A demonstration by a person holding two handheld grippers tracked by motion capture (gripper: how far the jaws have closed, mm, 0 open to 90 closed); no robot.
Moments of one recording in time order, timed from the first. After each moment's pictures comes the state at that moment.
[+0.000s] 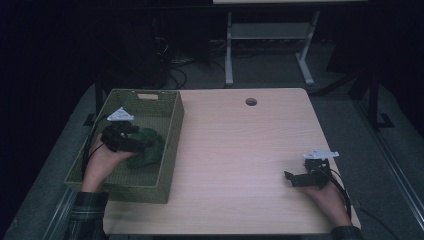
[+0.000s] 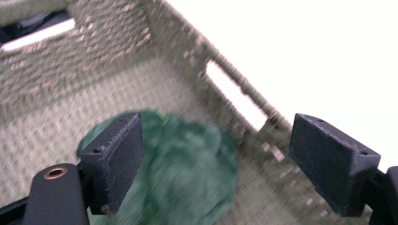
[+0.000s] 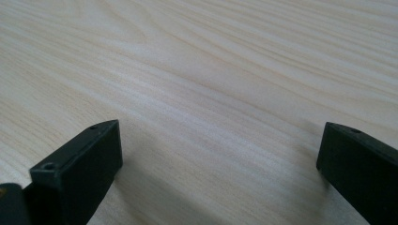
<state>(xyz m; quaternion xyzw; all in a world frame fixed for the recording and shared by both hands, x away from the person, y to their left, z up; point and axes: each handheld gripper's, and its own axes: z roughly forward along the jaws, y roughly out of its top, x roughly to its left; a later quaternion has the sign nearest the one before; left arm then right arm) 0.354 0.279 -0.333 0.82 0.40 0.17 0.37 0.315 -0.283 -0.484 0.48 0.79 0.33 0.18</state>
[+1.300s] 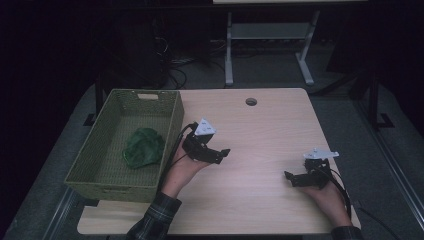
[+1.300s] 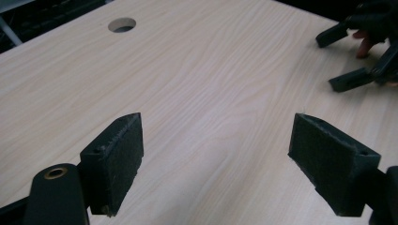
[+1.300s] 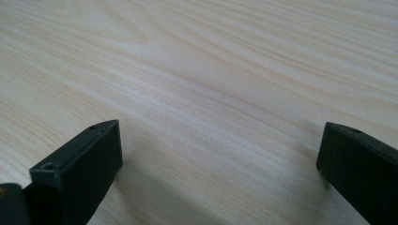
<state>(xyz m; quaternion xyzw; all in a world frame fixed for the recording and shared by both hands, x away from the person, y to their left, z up) 0.353 0.090 -0.385 0.85 0.28 0.15 0.42 0.315 -0.283 -0.484 0.48 0.79 0.33 0.18</state>
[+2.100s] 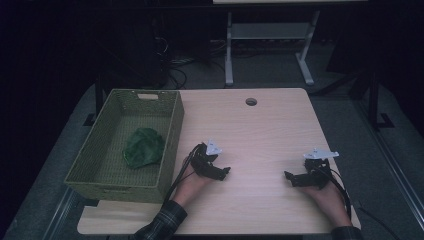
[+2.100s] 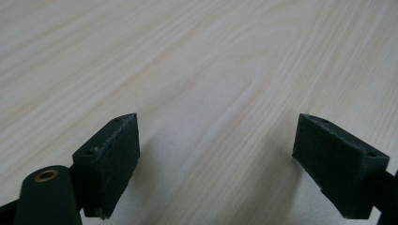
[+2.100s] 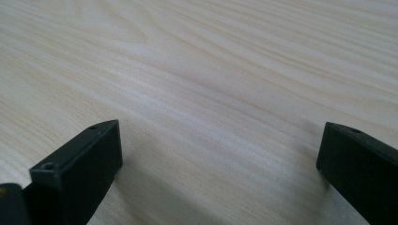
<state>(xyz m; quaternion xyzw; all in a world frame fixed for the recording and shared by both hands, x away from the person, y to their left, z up) 0.356 0.082 -0.479 0.87 0.30 0.13 0.37 0.315 -0.283 -0.484 0.48 0.79 0.33 0.18</state>
